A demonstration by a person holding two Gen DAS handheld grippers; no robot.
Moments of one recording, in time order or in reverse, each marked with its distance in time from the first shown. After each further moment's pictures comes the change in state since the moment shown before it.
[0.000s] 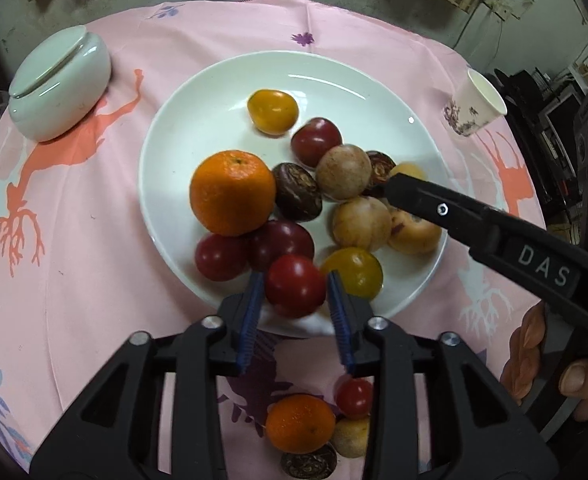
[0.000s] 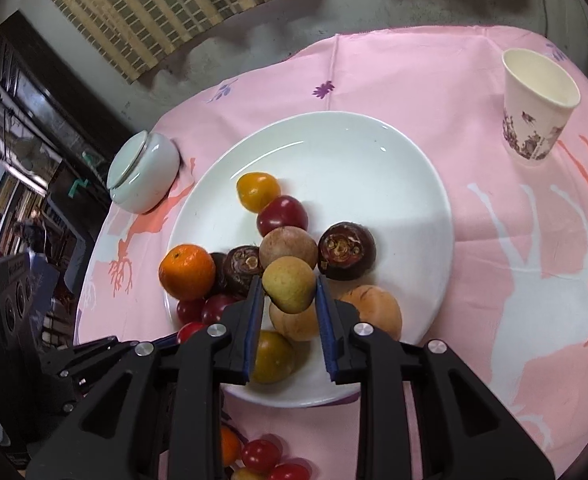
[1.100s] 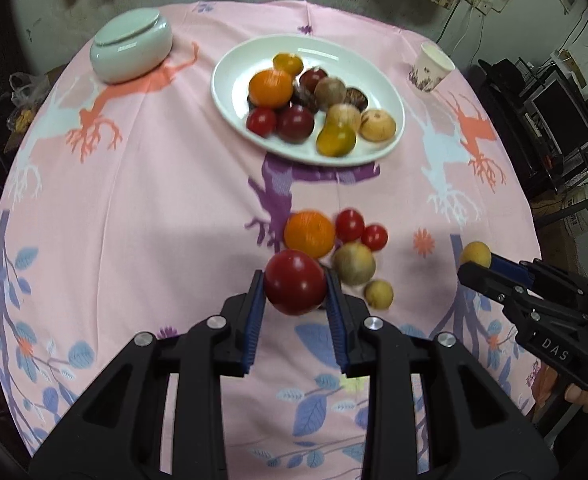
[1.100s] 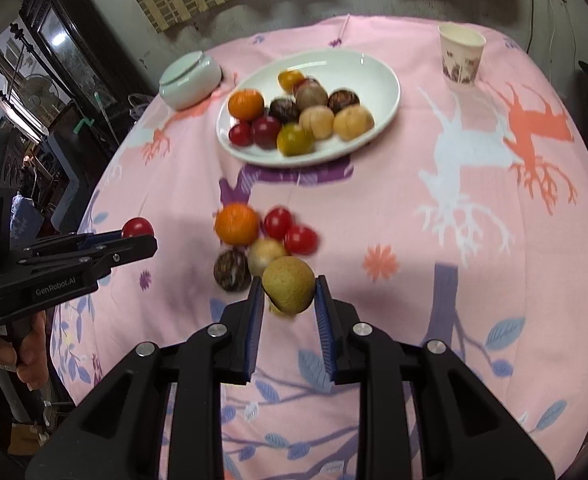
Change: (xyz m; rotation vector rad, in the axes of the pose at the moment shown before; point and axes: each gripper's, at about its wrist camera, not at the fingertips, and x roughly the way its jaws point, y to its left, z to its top) left arm -0.106 0.008 -0.116 0.023 -0.010 0.013; right arm -0.120 0.039 -0.150 -0.169 0.054 -0.097
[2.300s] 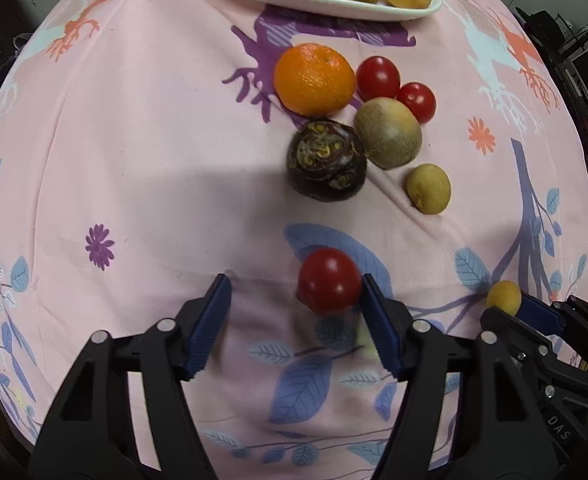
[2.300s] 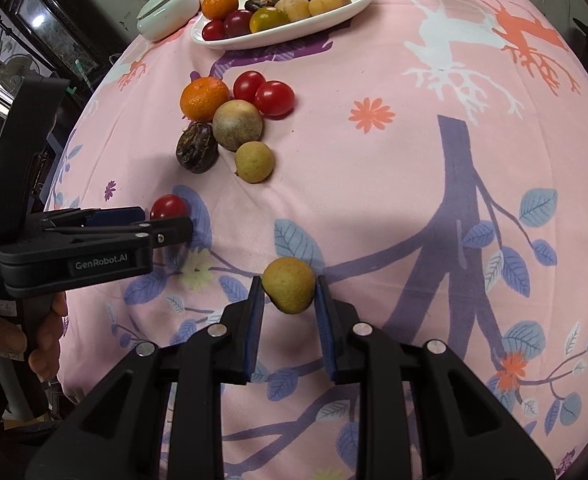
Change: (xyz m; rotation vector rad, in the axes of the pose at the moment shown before) left arm 0.086 -0.021 -0.075 -0.032 0.210 0.109; right arm 0.037 -0.010 -0.102 0.048 0.177 -0.029
